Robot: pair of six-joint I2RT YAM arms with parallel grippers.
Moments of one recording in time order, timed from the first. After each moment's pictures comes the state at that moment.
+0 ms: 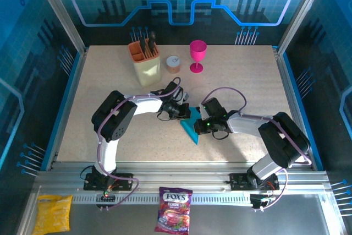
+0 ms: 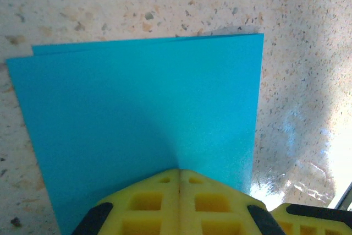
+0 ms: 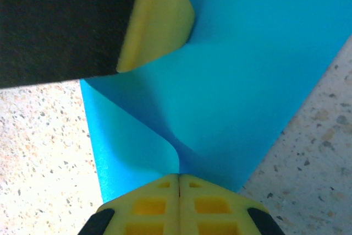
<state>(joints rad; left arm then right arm) -0.59 2.02 1.19 -0.24 0.49 -0.64 0.59 1.56 0.68 -0.17 -0.30 0.42</state>
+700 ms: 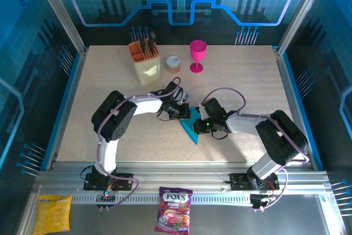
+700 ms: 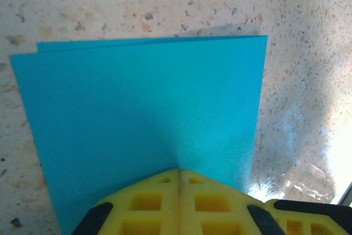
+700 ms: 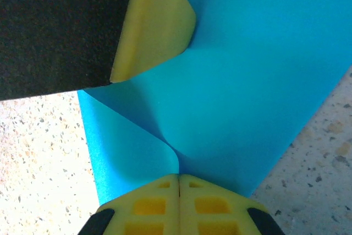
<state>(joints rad) -0.59 2.02 1.19 -0.23 0.49 -0.64 0.58 1.59 0.67 -0.12 -0.32 0.43</state>
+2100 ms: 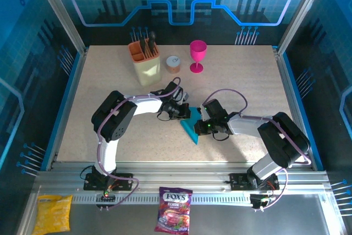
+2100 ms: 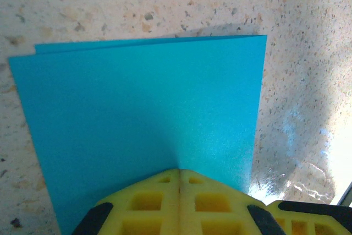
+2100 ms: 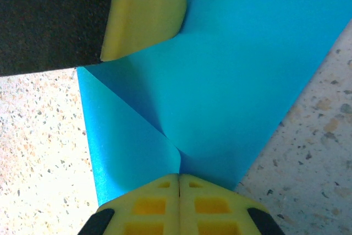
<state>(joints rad) -0.59 2.02 1.19 -0.23 0.49 -0.64 0.58 1.56 0.64 -0.12 -0.32 0.45</state>
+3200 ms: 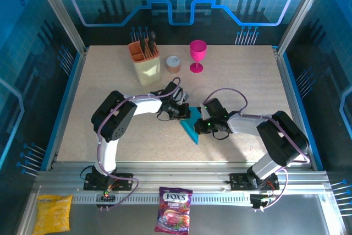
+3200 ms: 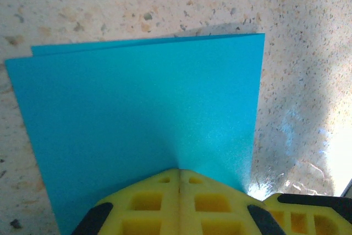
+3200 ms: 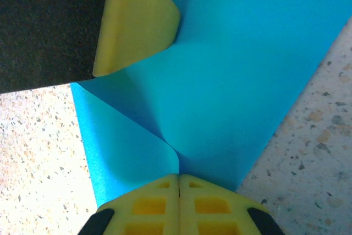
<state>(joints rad) -0.59 2.02 1.18 -0.21 0.50 -0.64 0.57 1.58 0.65 -0.12 -0.33 0.45</state>
